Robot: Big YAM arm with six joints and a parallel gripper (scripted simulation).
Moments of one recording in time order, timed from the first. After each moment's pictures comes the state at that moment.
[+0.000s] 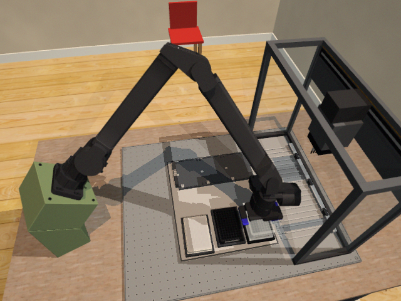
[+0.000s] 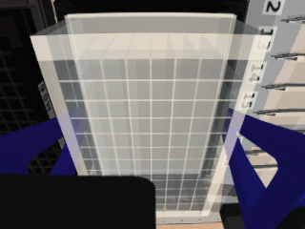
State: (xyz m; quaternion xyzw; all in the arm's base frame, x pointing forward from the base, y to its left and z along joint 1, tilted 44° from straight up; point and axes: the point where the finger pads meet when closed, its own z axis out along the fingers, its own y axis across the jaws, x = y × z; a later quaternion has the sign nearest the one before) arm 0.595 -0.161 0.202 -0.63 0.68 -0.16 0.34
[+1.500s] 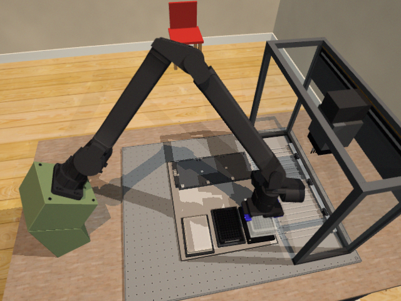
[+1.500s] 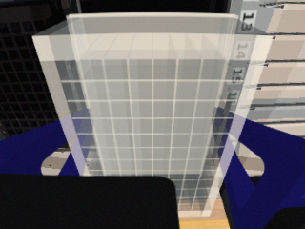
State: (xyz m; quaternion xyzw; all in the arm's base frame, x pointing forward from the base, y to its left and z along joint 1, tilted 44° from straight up) arm 0.570 -0.171 0.224 -0.62 0.69 -0.16 0.34
